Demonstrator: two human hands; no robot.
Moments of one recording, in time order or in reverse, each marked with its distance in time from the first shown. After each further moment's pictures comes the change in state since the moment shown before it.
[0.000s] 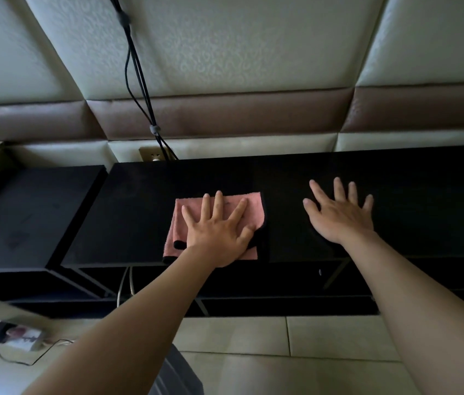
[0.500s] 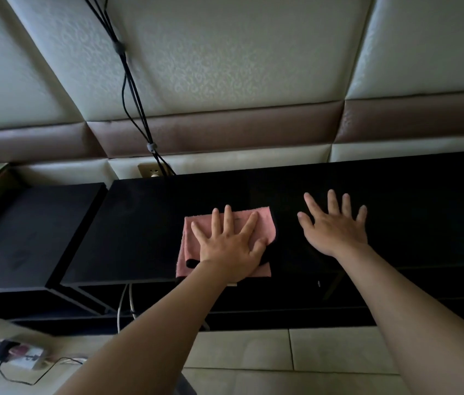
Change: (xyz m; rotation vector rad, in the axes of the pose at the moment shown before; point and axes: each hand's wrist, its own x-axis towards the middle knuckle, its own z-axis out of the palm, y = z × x) left_hand 0.004 0.034 -0.003 -0.030 -0.032 -0.002; right_hand -0.004 0.001 0.002 0.019 0.028 -0.028
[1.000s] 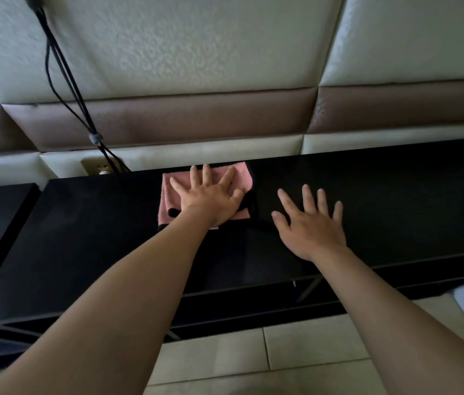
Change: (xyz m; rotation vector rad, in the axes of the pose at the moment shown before) left_hand 0.128 0.009 -0.023 0.006 0.030 -0.020; right_hand 0.005 0.001 0.007 -0.041 0.044 -0.011
